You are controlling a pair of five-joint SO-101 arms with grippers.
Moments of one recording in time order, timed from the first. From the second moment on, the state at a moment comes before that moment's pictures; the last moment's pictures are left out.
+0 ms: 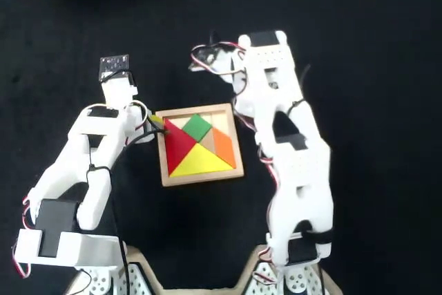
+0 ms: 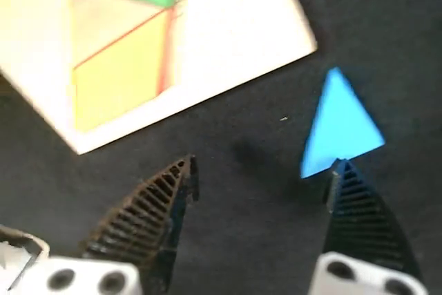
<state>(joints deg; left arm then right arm) -2.3 -2.5 42.1 37.0 8.4 -9.8 39.2 -28.1 96.9 58.6</state>
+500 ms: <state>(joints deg) -2.3 -2.3 42.1 37.0 8.4 -9.7 31.0 -10.3 77.1 58.8</state>
